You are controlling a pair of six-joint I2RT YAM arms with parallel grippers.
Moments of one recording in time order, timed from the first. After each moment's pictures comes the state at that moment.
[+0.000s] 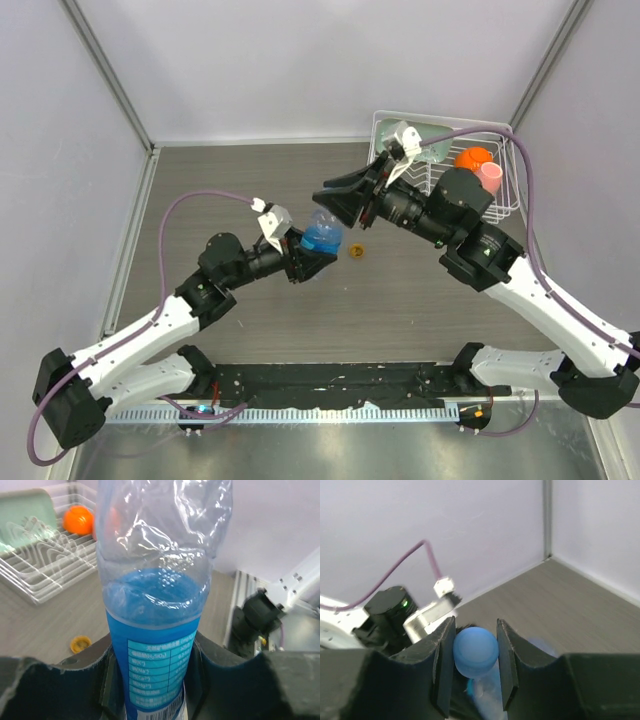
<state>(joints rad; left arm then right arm) -0.77 0.94 0.67 0.34 0.41 -0.25 0.84 1.11 1.34 -0.08 -0.20 0.24</state>
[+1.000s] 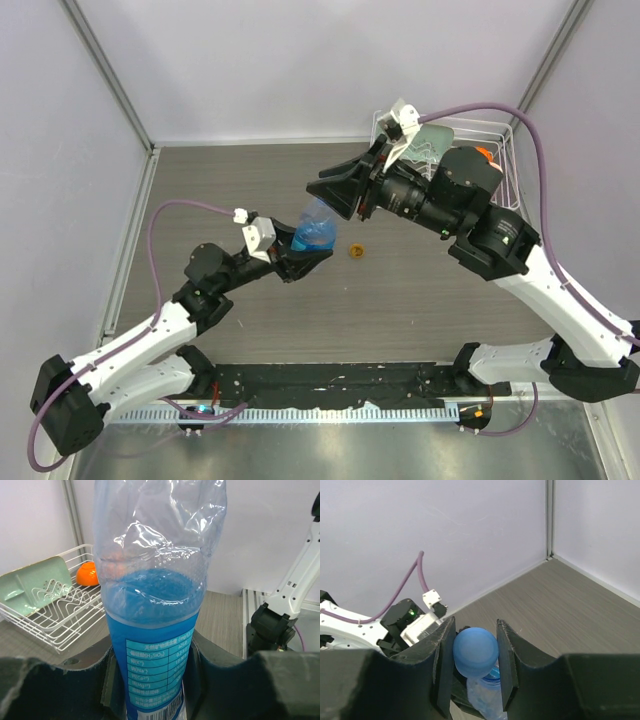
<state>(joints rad) -0.75 0.90 0.59 0.60 0.46 -0.14 0.93 1.20 1.65 -0.33 -0.13 0.24</state>
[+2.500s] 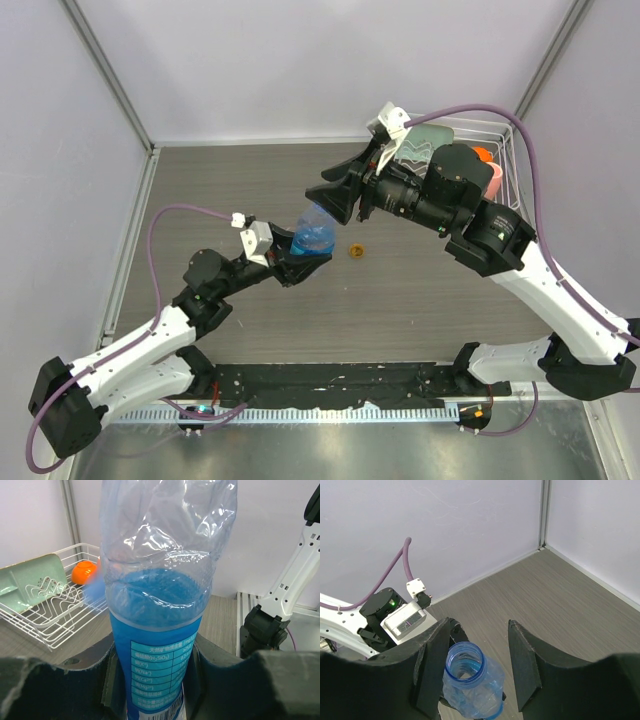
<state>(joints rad) -0.76 0.88 0.55 0.64 0.44 -0.19 0.92 1.23 1.66 -0.39 -0.15 0.16</state>
